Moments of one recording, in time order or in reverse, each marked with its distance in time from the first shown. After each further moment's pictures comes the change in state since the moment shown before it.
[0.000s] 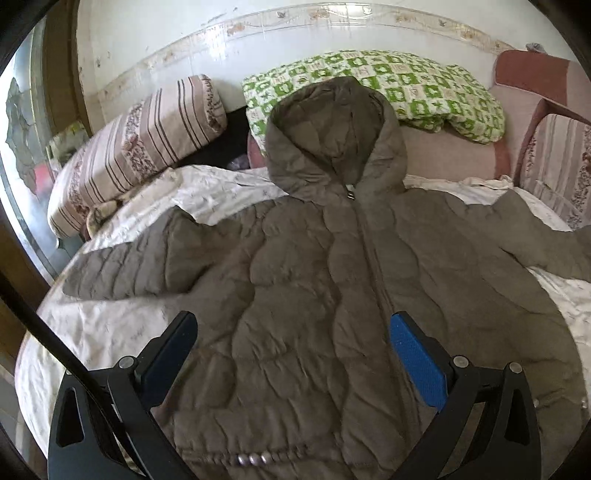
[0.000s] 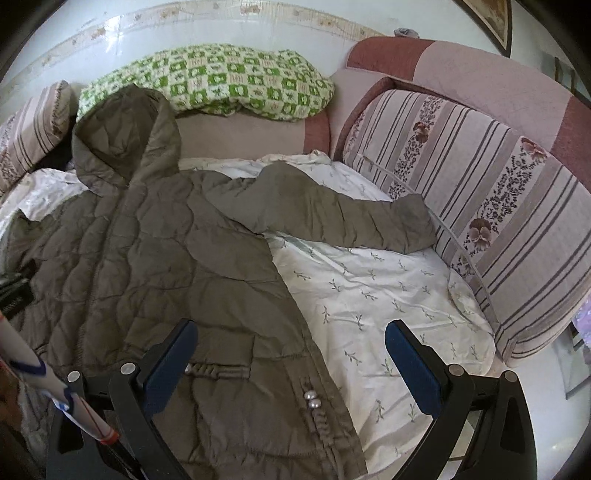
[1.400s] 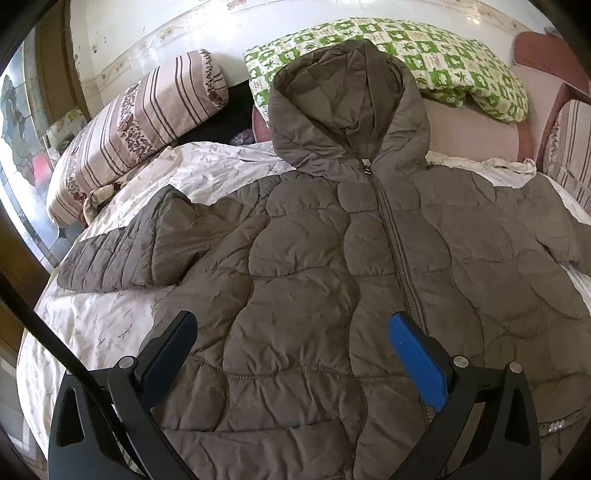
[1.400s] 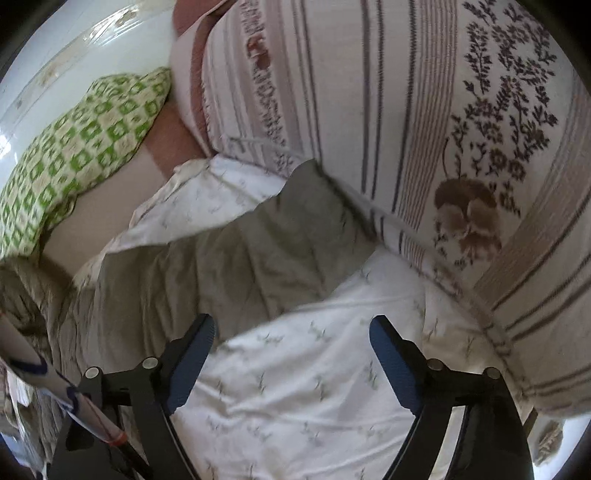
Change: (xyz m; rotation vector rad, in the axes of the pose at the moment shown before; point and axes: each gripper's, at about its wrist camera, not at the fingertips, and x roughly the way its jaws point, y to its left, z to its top) left arm 0.047 0.001 0.000 0.008 0.090 0.031; right arm 0.182 -0.238 0.094 0.529 0.169 0.060
